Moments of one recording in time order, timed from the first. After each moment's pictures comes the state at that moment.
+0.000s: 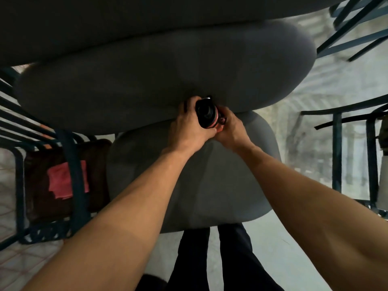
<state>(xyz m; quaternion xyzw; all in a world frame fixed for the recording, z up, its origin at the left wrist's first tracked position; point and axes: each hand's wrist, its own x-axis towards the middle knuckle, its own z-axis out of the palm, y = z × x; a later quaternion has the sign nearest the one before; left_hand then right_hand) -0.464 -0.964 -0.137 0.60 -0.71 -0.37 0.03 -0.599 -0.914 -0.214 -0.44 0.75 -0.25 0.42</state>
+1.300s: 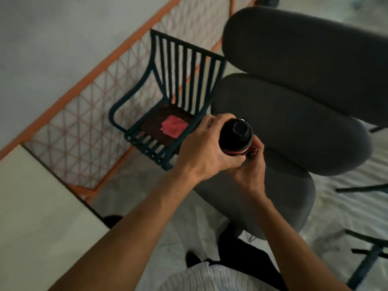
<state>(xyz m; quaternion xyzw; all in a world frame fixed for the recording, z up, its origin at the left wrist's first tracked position) -0.306 -0.680 0.162 0.70 -0.64 -0.16 0.27 -0.443 -0.704 0.062 -0.62 0.47 -0.45 0.45</state>
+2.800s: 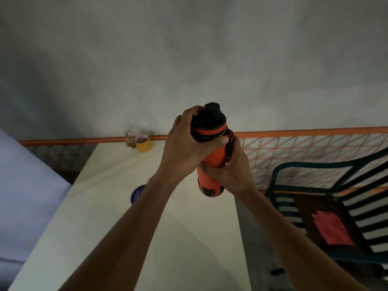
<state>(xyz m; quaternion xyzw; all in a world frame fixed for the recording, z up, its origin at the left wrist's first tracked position) 0.062 -0.273 0.286 0.84 -0.17 0.12 0.50 0.039 -0.409 0.209 -0.79 -0.01 -0.19 0.59</state>
